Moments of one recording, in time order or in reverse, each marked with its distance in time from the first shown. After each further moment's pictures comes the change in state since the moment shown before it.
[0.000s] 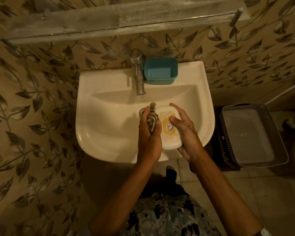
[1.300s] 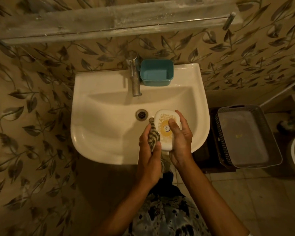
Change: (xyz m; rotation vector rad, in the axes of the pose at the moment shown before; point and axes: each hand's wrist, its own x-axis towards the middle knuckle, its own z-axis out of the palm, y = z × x) left_hand -0.034 -0.033 0.001 0.001 -0.103 0.008; right_hand -0.002 0.023 0.003 -0.024 0.372 -0.130
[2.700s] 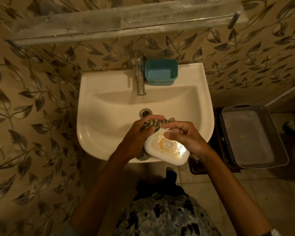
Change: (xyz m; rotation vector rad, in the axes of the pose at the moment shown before) left_hand 0.054 0.034 -0.056 0.064 -0.404 -0.013; right_hand 0.006 -0.038 -0.024 -0.381 -0.635 0.053
